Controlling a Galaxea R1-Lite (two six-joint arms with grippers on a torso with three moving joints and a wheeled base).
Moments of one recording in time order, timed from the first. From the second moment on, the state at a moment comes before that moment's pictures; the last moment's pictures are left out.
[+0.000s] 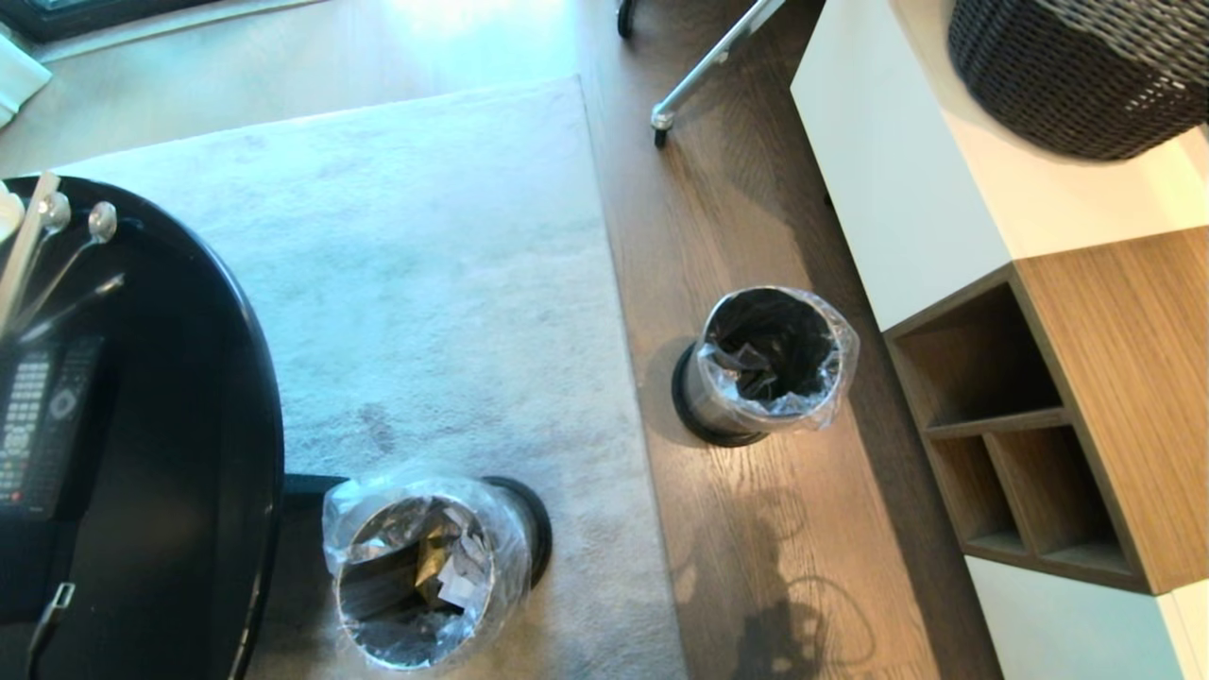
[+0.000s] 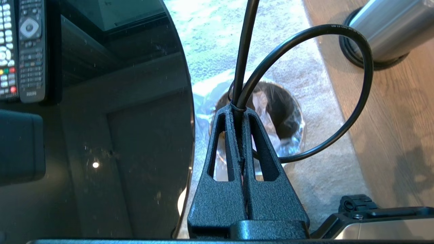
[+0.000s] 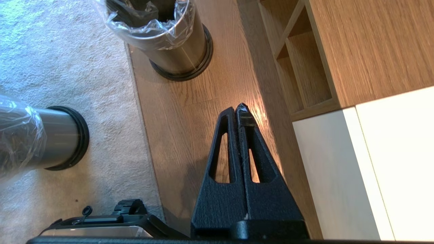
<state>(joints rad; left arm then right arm) 0.00 0.00 0.00 0.00 -0.04 0.11 0.01 0.00 -0.03 0.06 -0.02 0.08</state>
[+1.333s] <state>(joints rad) 0.00 0.00 0.00 0.00 -0.04 0.11 0.01 0.00 -0.03 0.06 -0.02 0.08</state>
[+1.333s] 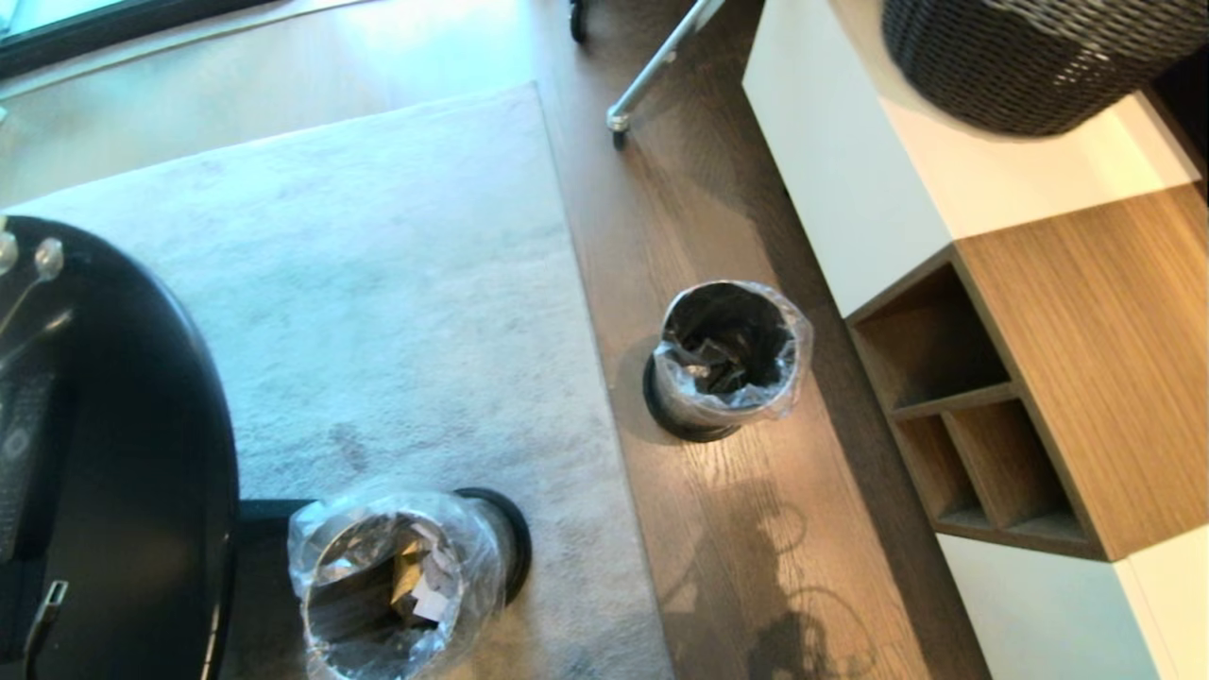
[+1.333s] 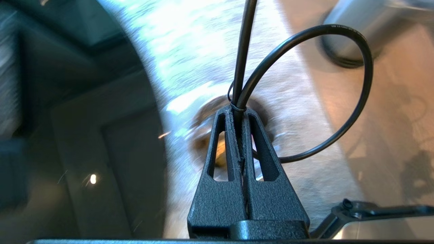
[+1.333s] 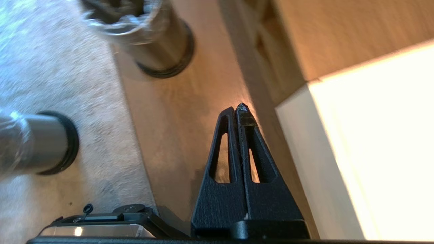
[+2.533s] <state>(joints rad) 0.00 0.00 0.00 0.00 -0.04 0.11 0.01 0.00 -0.03 0.06 -0.02 0.08</state>
